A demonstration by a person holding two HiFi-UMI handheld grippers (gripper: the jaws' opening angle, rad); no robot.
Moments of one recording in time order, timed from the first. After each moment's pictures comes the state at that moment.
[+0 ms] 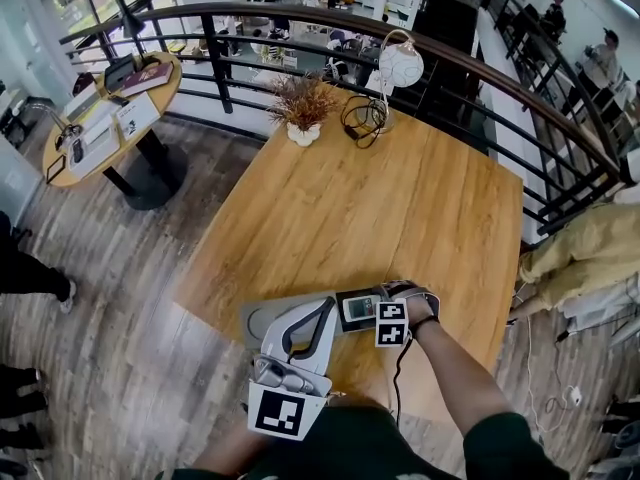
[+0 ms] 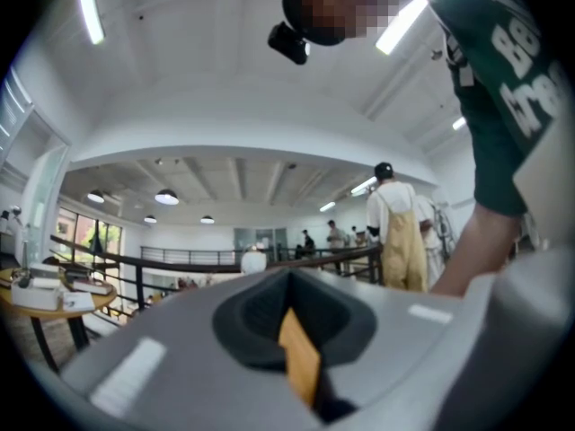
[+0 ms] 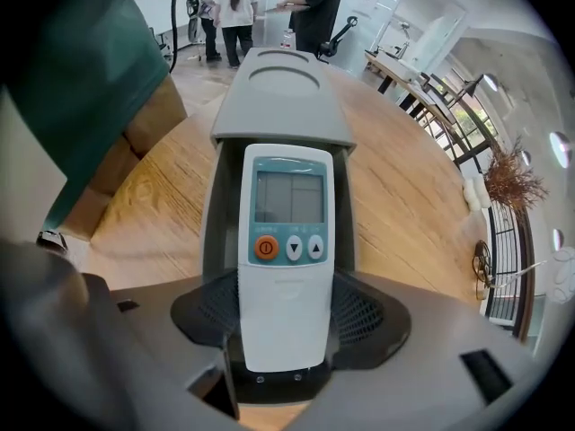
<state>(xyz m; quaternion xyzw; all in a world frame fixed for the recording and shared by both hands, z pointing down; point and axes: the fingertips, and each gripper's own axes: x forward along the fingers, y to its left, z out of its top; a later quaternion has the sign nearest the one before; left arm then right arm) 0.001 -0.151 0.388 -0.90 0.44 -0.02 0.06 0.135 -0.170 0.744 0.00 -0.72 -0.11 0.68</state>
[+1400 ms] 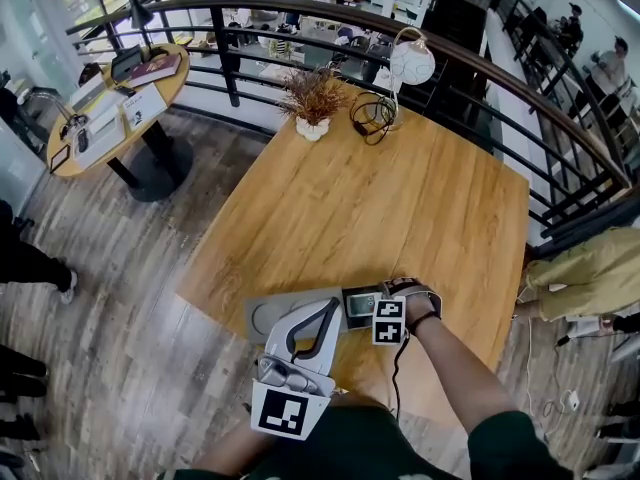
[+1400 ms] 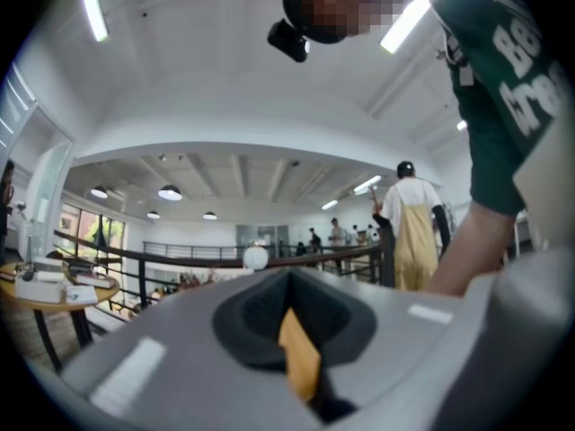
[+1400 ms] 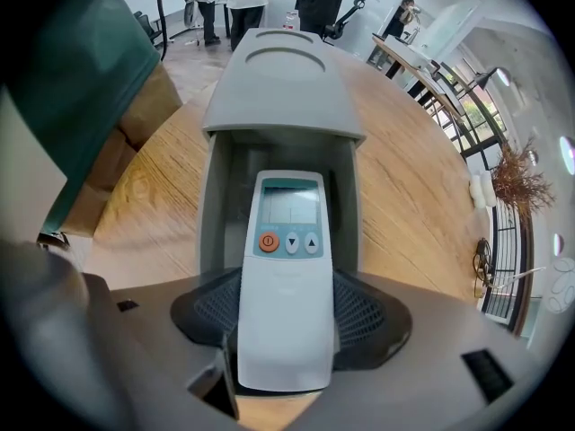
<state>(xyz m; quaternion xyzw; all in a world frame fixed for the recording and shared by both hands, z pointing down) -0.005 -0.146 0.401 -0.89 0.45 -0.02 0.05 0.135 -0.171 0.750 0.00 -0.69 -0.11 0.72</state>
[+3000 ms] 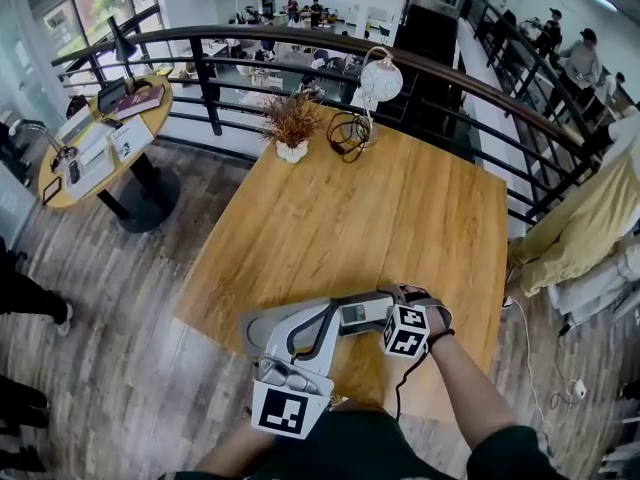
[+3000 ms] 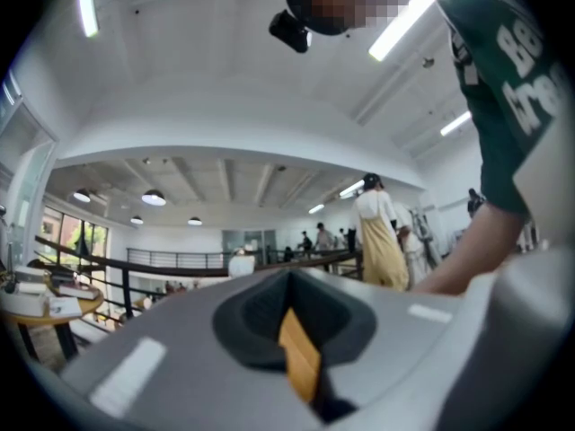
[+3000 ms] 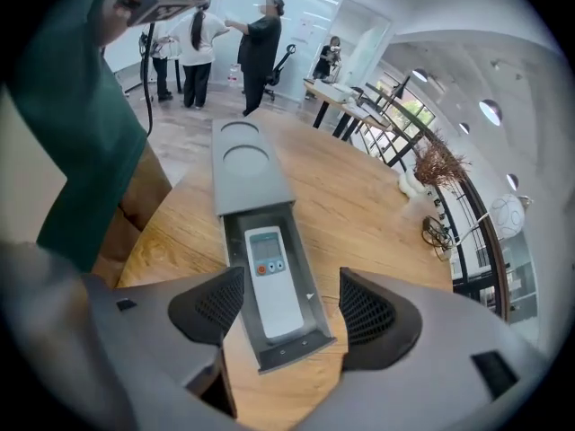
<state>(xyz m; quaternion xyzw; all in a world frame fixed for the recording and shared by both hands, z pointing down) 0.012 -0.138 0.375 -0.91 0.41 -0.01 0.08 0.129 -0.168 0.648 0.16 -0.78 -0.06 0.60</state>
